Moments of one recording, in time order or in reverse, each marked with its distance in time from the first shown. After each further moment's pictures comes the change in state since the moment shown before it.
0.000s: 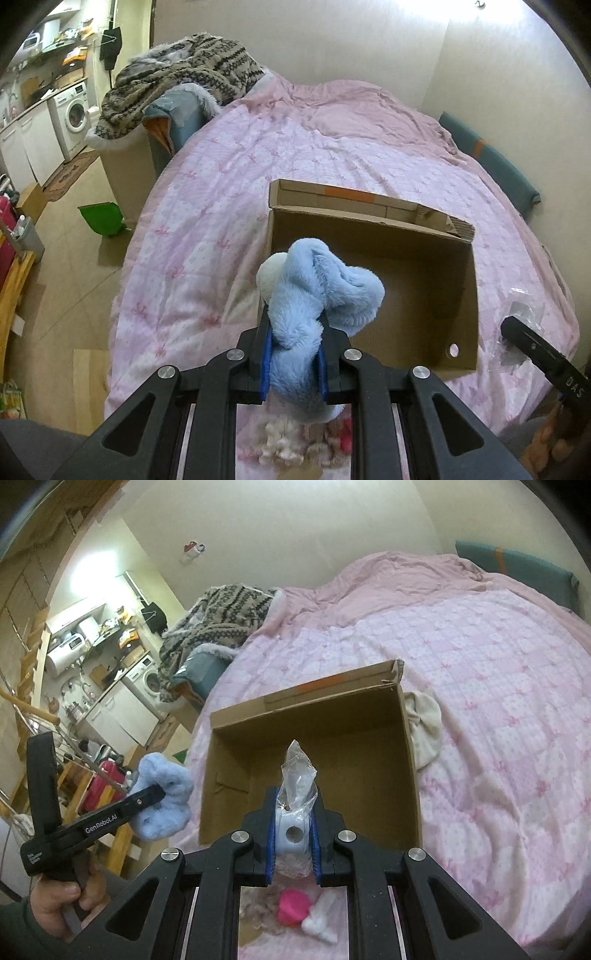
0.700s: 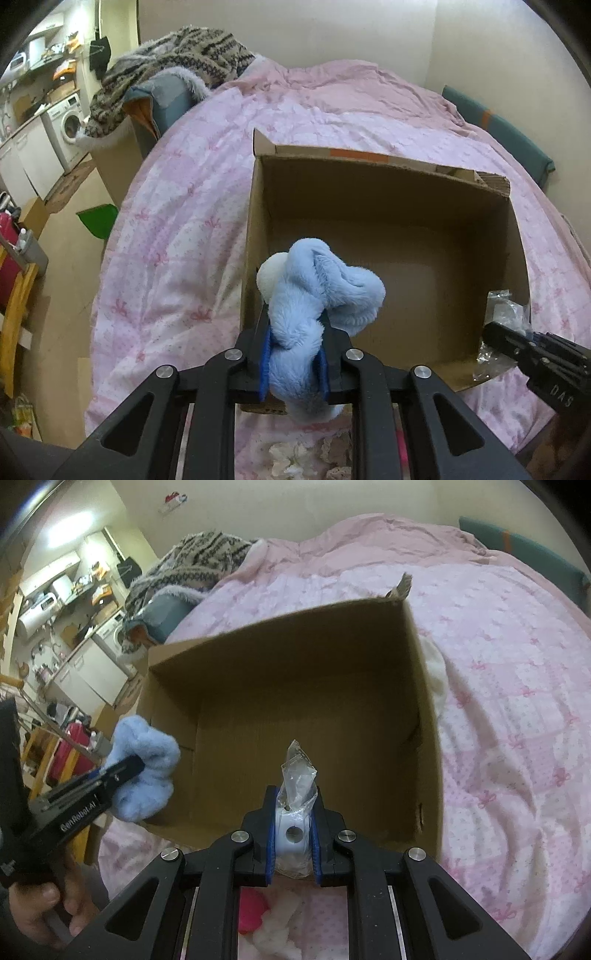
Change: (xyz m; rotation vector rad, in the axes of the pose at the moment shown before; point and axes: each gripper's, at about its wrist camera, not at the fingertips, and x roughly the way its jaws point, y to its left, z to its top) left arm 0.069 -0.004 -0.032 0.067 0.038 0.046; right arm 0.073 -0.035 -0.027 -0.079 0.188 -0.136
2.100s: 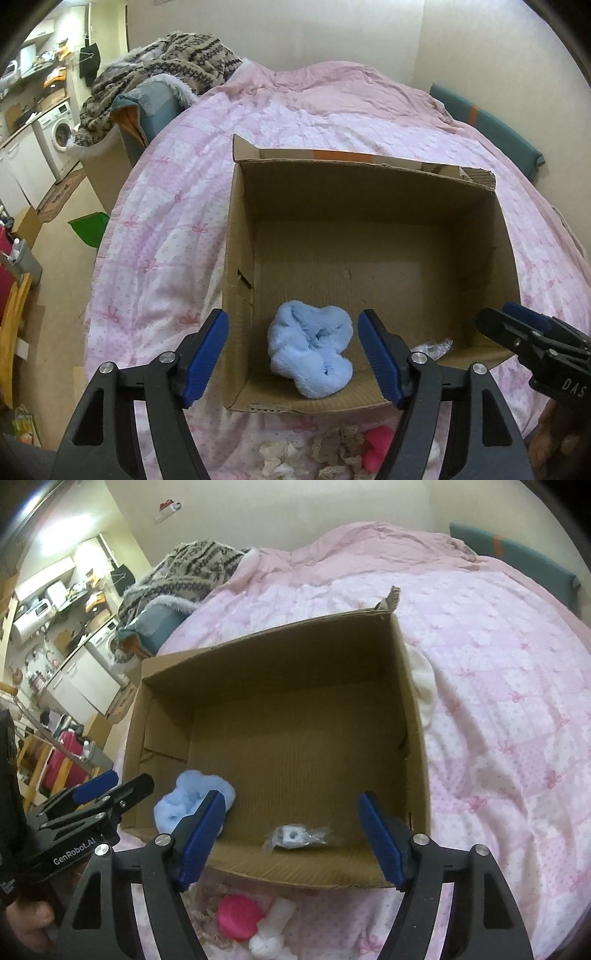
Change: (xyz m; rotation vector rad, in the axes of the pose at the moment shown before) left arm -0.006 -0.009 0.000 0.033 -0.028 -0.023; right arm 0.004 -0.014 0.004 0.038 -0.053 -0.031
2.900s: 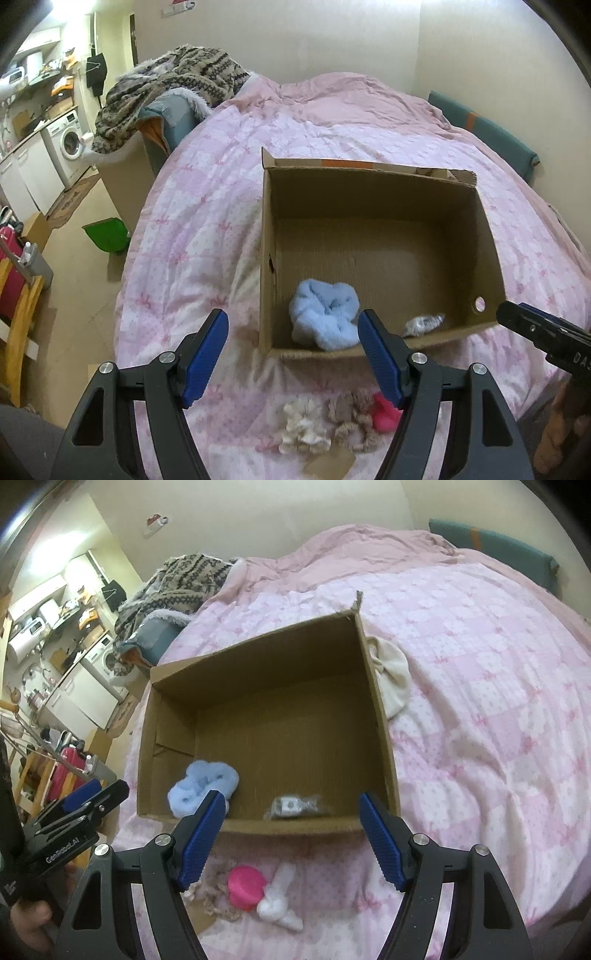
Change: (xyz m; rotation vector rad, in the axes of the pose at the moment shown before) left arm -0.059 0.014 -0.029 0.011 -0.041 0.022; right arm -0.042 -0.005 -0.024 0.067 -0.024 -0.004
